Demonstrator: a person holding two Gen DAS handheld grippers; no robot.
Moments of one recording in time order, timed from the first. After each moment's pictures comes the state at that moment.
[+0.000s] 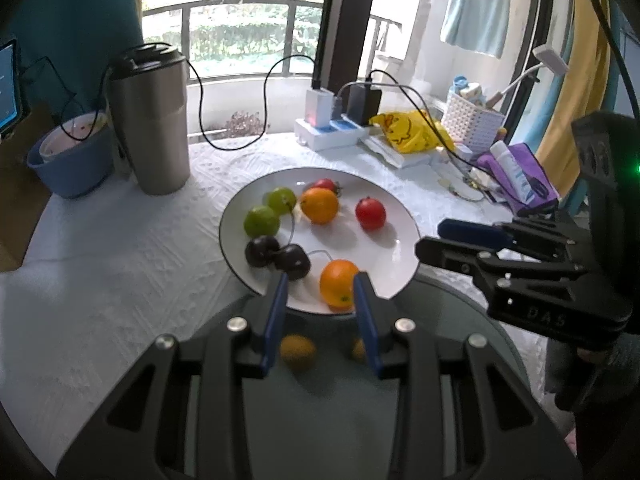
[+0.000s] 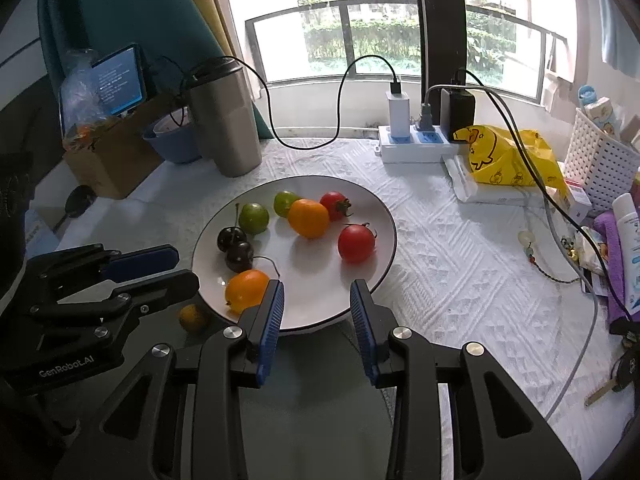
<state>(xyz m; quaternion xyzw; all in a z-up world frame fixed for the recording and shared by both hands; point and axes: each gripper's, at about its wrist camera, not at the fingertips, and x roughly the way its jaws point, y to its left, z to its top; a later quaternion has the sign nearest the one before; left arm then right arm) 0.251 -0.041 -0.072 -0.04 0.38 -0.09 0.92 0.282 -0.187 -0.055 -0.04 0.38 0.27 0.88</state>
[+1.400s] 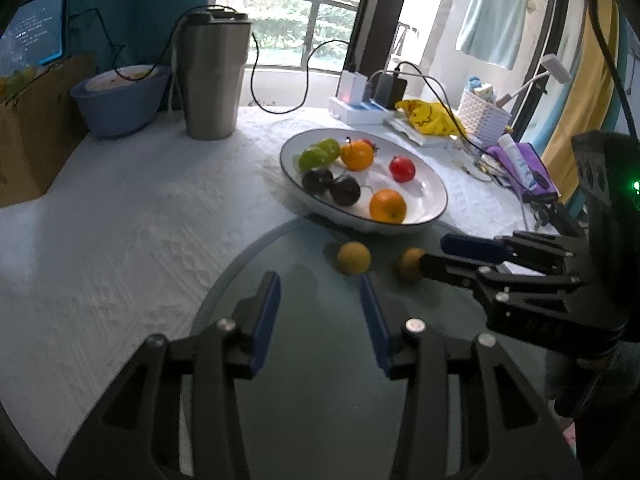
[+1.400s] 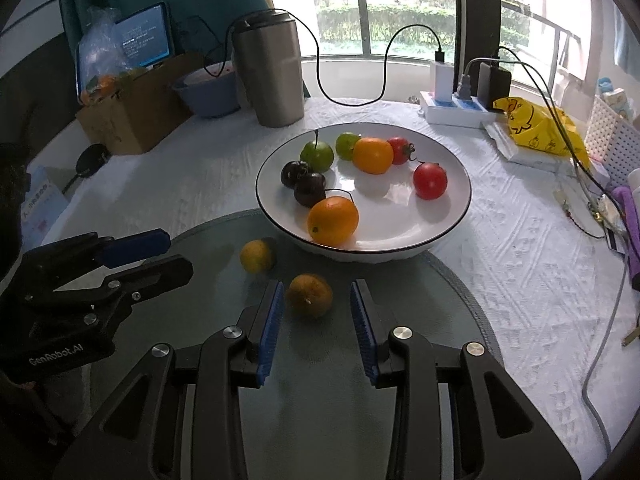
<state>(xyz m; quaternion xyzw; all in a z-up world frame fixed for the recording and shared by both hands) 0.196 0.004 -0.103 -0.08 0.39 -0.08 0.92 0.235 -0.140 -0.086 -0.07 0.42 0.28 0.86</state>
